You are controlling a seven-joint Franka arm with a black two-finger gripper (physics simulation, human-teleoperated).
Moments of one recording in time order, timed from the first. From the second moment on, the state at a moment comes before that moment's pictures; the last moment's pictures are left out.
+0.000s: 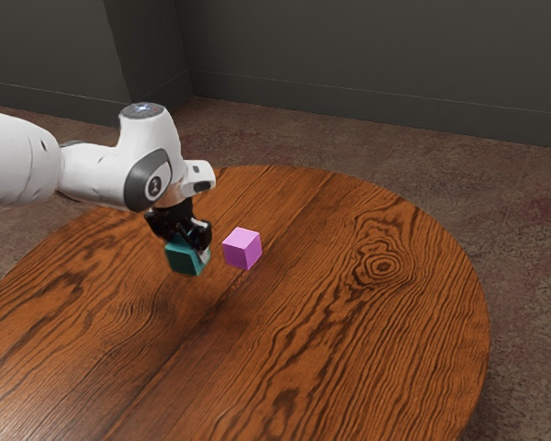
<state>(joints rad) -0.58 0.27 0.66 -2.01 -0.13 2.34 0.08</state>
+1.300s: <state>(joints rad) -0.03 0.76 0.11 -1.15 -0.14 1.89 0.37</state>
